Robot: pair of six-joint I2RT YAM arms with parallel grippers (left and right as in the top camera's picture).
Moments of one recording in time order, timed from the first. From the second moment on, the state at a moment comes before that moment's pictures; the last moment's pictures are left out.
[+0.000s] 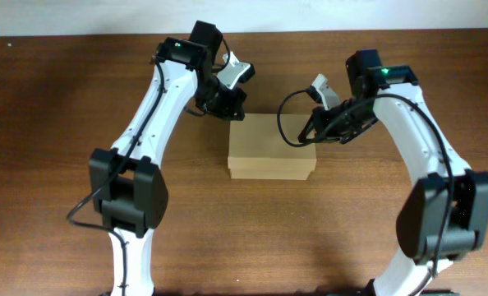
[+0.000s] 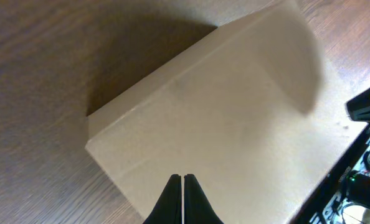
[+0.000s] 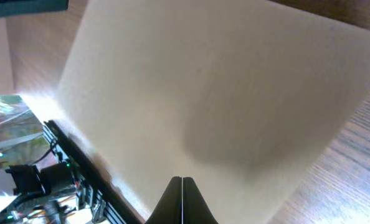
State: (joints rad) left arm -0.32 2.19 2.09 -1.29 0.51 0.19; right arm 0.09 1.89 1.60 -1.22 -0.68 -0.19
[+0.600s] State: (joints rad) left arm -0.41 1.92 1.76 -1.23 0.50 0.35; right arm 0.09 1.69 1.37 -1.07 -0.64 -0.21
